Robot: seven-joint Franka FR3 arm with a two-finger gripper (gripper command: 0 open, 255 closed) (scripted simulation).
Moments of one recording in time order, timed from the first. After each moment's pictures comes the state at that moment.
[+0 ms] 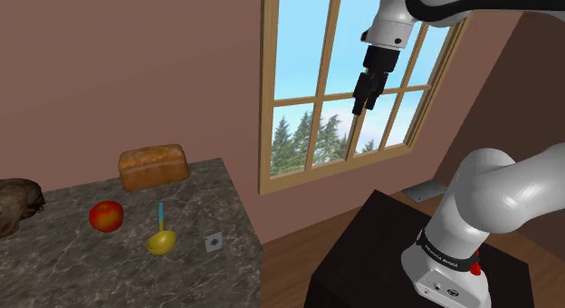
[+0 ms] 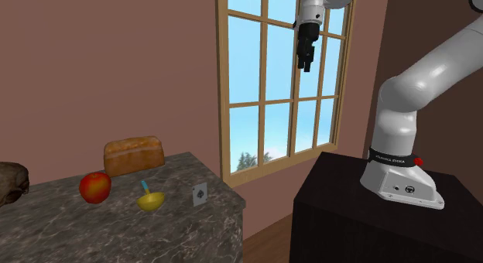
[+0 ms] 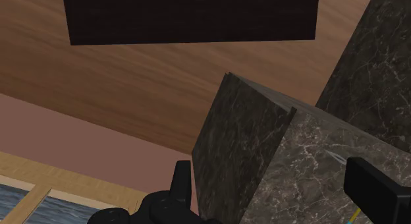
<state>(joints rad) 0.02 -0.81 -0.06 -2.43 0.06 1.65 -0.02</state>
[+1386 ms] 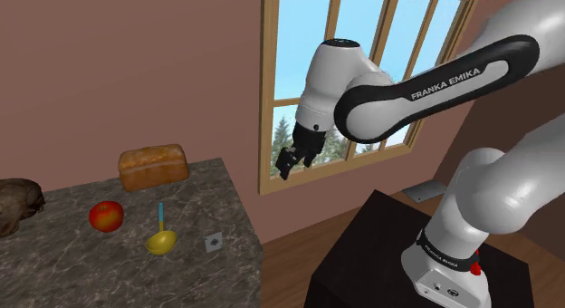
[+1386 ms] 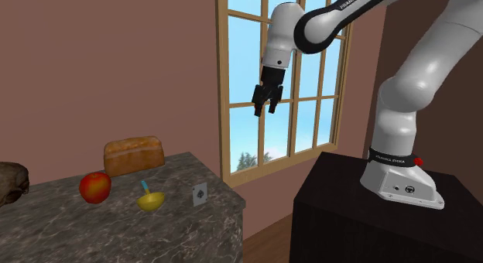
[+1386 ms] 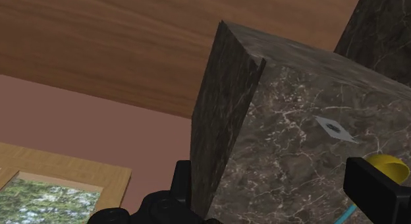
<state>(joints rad) 0.06 -0.48 0.41 -2.62 0.14 2.35 0.47</state>
